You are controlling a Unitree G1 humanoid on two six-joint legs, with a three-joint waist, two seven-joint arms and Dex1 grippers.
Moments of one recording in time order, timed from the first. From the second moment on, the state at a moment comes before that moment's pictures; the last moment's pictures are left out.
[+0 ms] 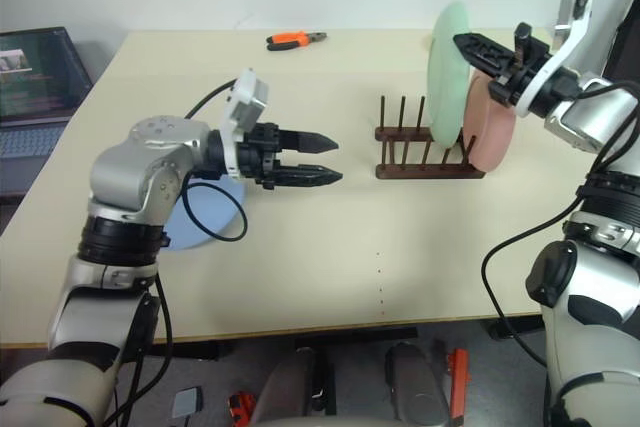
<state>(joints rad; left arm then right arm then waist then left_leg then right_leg) -0.85 0.56 -0.11 0.11 -0.43 0.67 -1.25 -1.04 -0.56 -0.52 0.38 1.03 1.24 0.35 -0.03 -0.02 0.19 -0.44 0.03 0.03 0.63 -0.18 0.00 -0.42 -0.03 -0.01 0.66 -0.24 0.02</state>
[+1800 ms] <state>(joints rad) -0.92 0.88 0.03 0.34 -0.33 0.55 -1.15 -0.96 -0.72 -0.14 -0.28 0.71 1.03 0.50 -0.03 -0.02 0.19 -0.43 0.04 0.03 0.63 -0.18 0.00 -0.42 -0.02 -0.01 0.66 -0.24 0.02</state>
